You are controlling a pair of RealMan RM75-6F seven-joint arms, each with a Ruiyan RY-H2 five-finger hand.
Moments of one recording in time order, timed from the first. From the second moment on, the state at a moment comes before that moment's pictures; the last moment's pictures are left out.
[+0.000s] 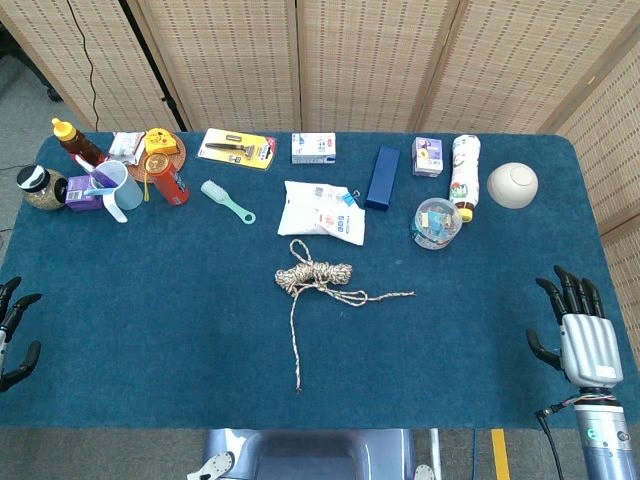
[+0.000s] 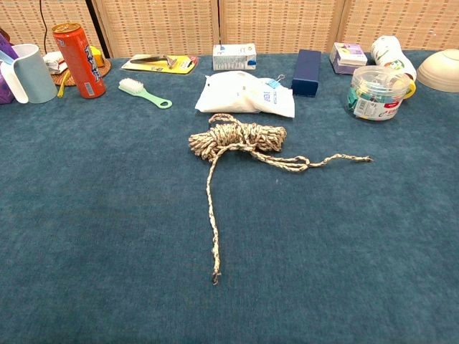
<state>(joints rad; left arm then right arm) -0.04 -0.92 -0.01 -1.86 1.49 1.51 0.14 0.13 -1.16 0.12 -1.72 -1.38 1.47 -0.10</state>
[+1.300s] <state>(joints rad) -0.12 -0.85 -0.07 -1.91 1.49 1.45 0.16 0.25 -1.17 0.16 -1.72 -1.39 1.28 0.00</state>
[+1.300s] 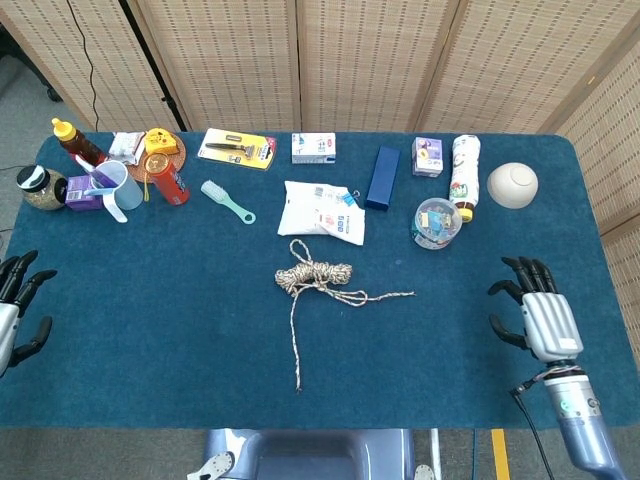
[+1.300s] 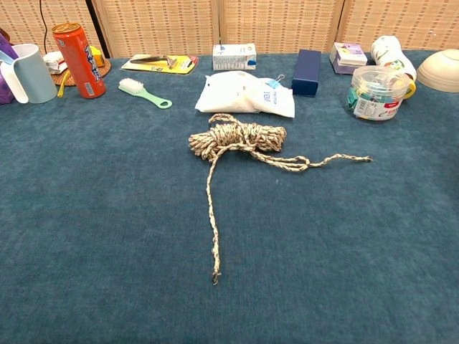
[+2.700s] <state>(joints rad) -0.18 -0.85 -0.10 -1.92 1.43 1.41 0.20 0.59 -1.50 0.20 -1.30 -1.20 0.90 -0.04</state>
